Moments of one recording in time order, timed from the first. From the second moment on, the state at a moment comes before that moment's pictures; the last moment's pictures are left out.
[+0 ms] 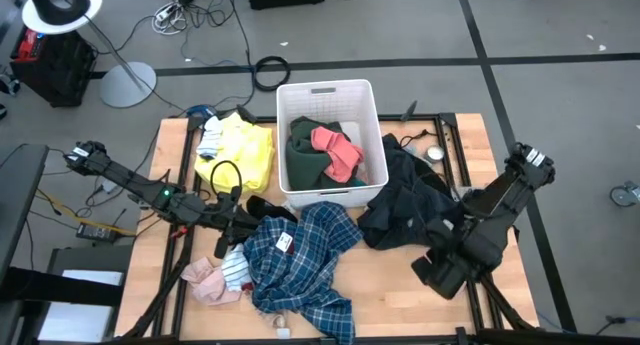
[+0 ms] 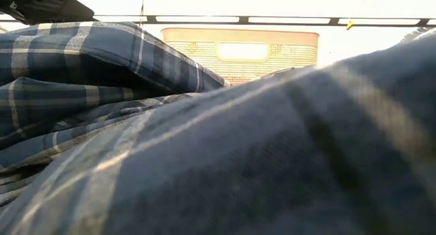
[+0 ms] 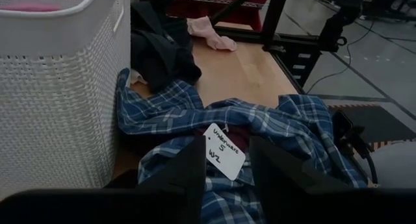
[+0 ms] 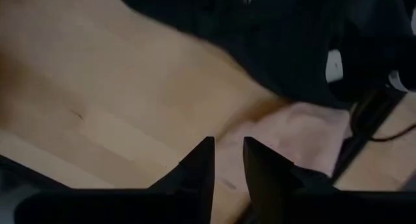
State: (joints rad) left arm -0.45 0.64 0.36 -0.01 -0.28 -0.27; right arm 0.85 1.50 1.39 -1.53 0.11 1.84
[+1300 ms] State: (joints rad) left arm -0.45 0.64 0.36 0.05 -0.25 -0.27; right arm 1.00 1.54 0.93 -0.98 0.14 1.97
